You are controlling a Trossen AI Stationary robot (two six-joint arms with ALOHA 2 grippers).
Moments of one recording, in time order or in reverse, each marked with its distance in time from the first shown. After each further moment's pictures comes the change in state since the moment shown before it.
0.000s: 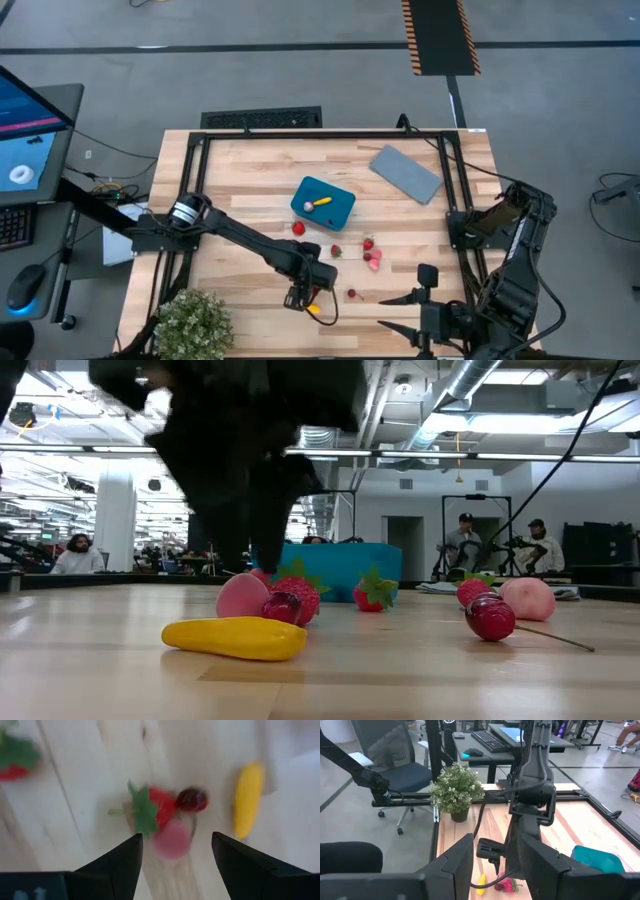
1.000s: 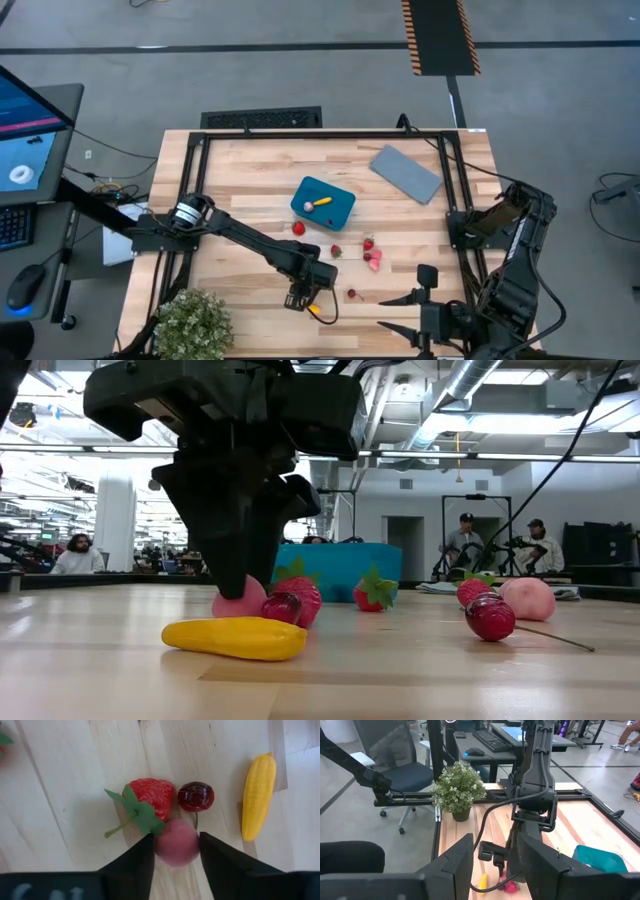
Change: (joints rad) left arm 0.005 0.019 -0.033 0.057 0.048 -0.007; right arm 0.000 0.000 0.000 0.003 -0.008 0.001
